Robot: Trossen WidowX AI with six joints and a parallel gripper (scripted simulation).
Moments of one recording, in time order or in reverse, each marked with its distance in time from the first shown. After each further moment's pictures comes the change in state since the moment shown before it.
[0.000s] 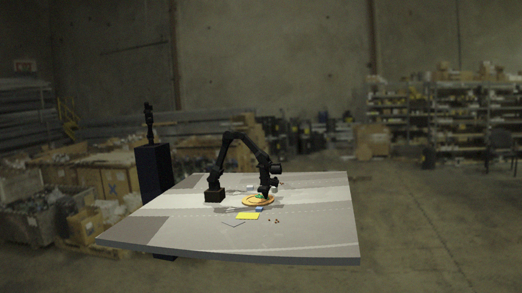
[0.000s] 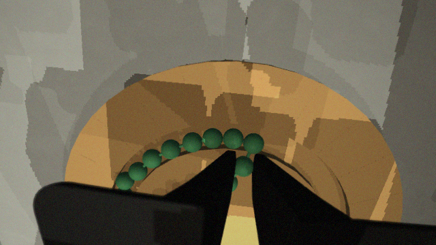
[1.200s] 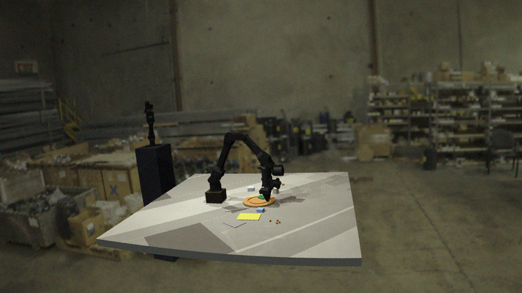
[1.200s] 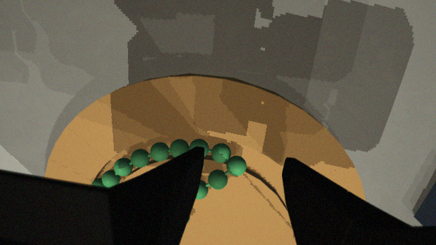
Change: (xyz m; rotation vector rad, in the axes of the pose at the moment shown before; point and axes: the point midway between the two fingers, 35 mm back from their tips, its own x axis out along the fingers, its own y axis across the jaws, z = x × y) arm -0.002 -0.017 0.008 0.006 0.000 -0.002
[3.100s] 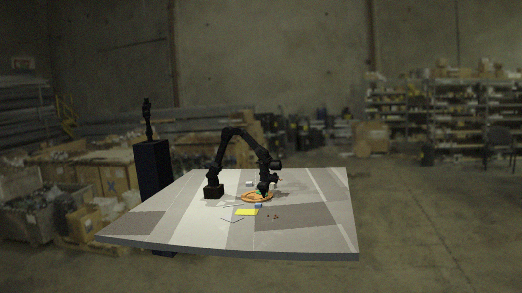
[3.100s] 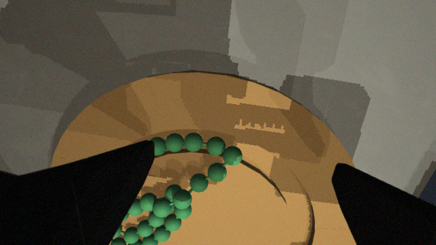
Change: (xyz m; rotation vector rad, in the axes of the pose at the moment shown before) arm -0.004 0.000 -0.001 0.000 0.003 0.000
